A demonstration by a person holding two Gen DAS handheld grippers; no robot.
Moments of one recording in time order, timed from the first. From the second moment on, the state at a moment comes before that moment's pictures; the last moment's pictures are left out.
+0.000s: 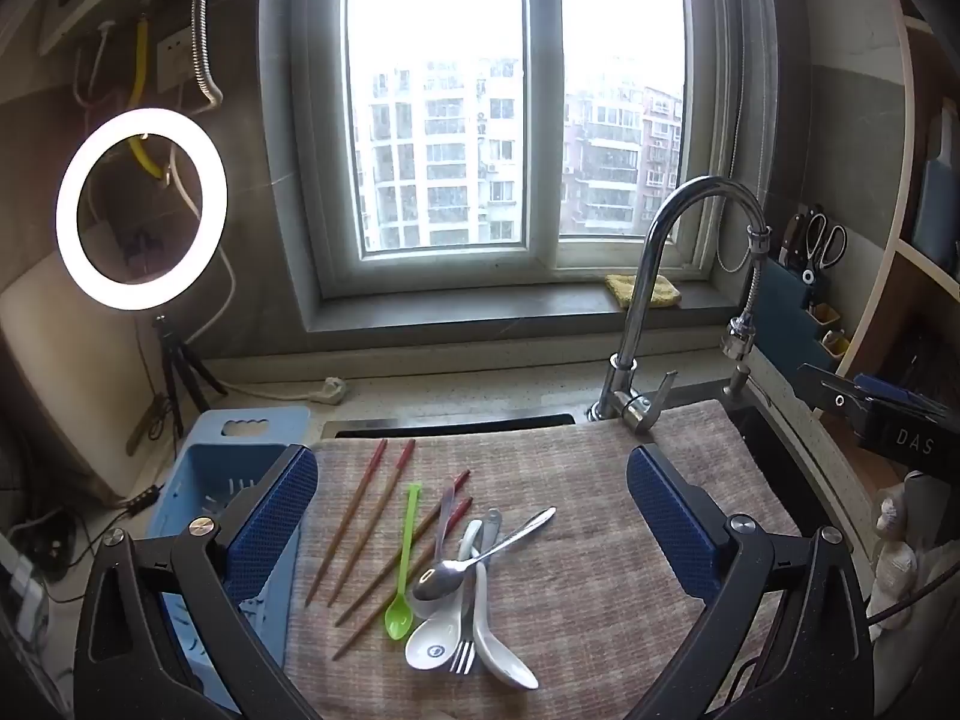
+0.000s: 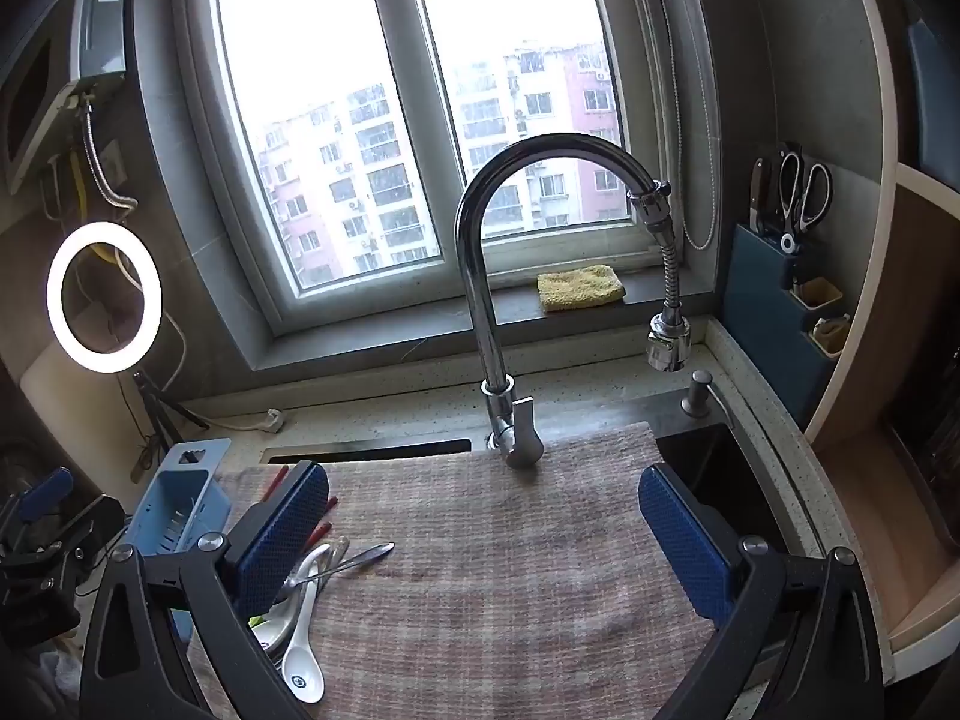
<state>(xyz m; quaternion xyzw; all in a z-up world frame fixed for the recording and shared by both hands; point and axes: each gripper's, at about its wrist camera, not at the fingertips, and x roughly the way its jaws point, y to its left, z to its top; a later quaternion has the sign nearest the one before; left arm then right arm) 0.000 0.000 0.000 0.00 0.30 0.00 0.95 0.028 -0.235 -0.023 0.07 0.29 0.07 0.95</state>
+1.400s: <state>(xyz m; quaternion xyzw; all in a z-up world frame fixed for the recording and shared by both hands) -0.001 -0.007 -0.001 0.01 0.30 0.00 0.95 0.032 -0.234 -0.027 0.08 0.31 0.08 0.94</state>
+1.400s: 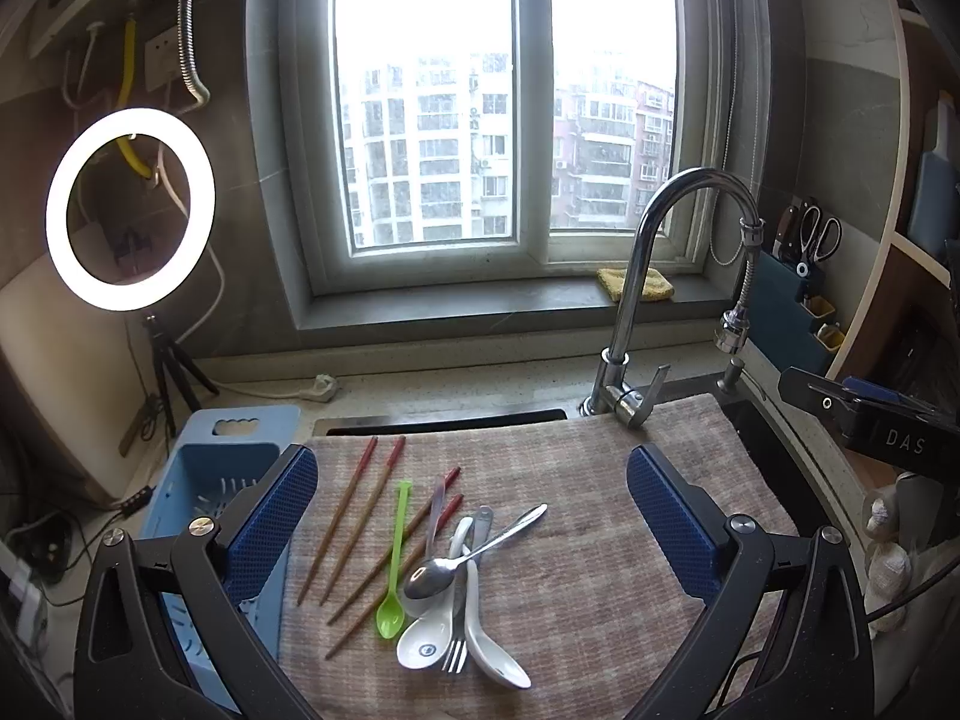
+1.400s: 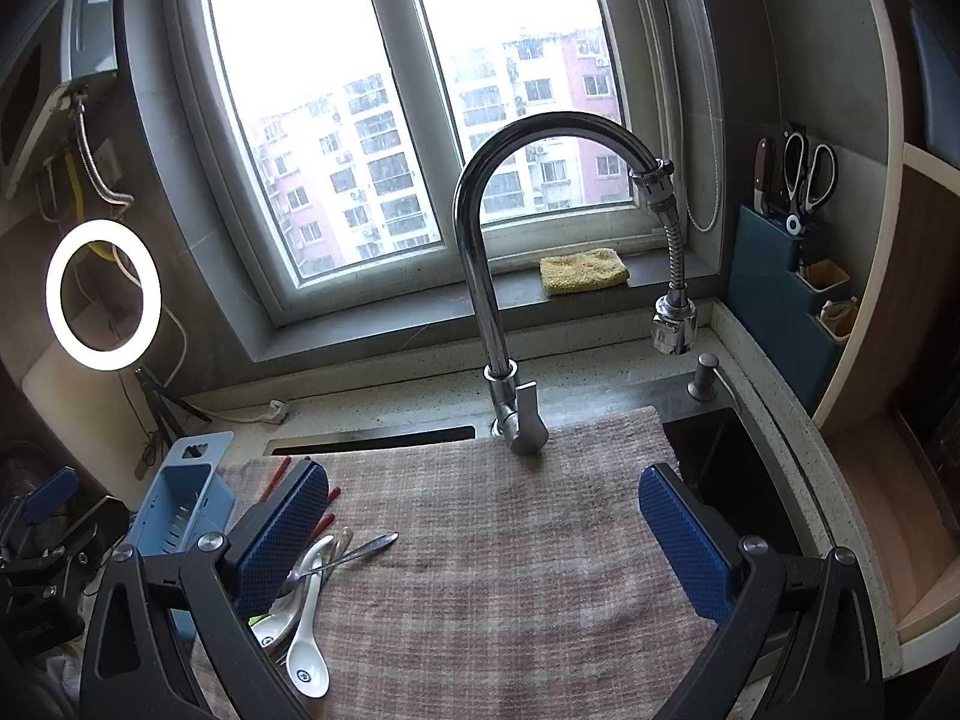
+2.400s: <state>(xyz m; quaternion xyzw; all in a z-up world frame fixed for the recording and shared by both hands) -0.028 0.051 -0.051 -0.06 0.38 0.11 0.91 0.076 -0.209 -0.080 0.09 0.39 0.19 0.89</state>
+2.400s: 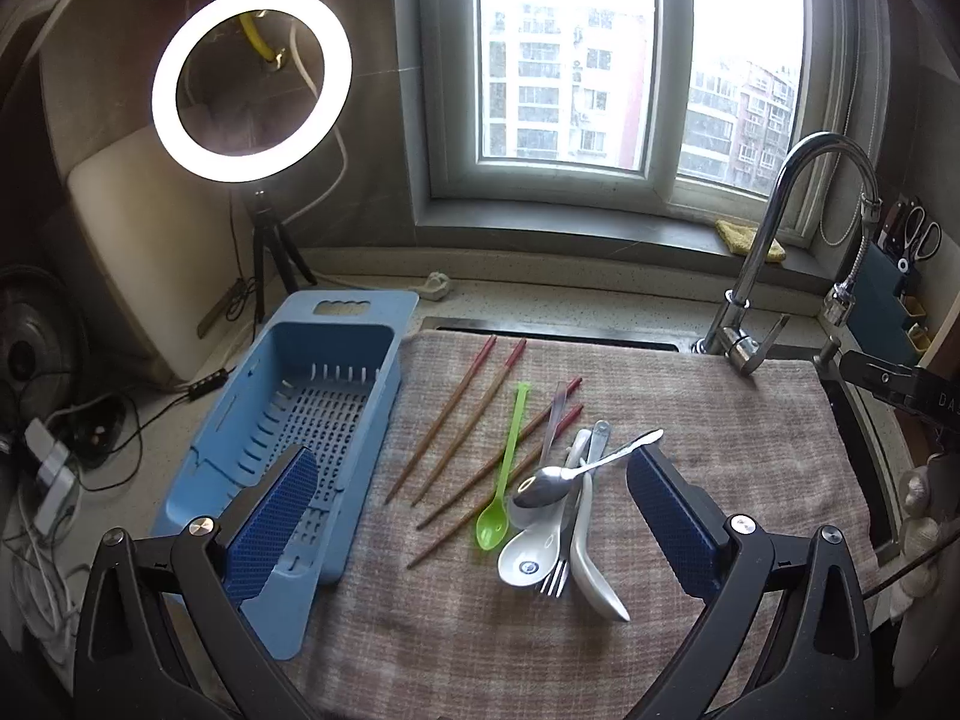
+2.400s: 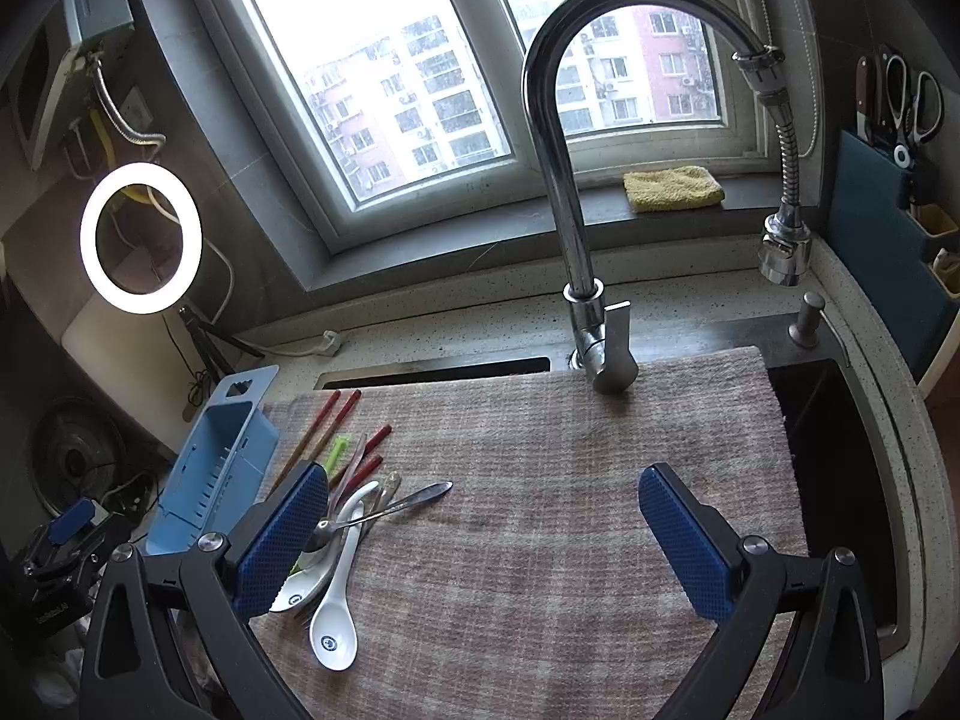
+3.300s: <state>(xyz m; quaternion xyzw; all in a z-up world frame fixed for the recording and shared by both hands) -0.038 -0.016 -0.147 -0.09 0.51 0.08 0.85 0.126 -0.130 -0.195 0.08 0.55 0.37 0.74</state>
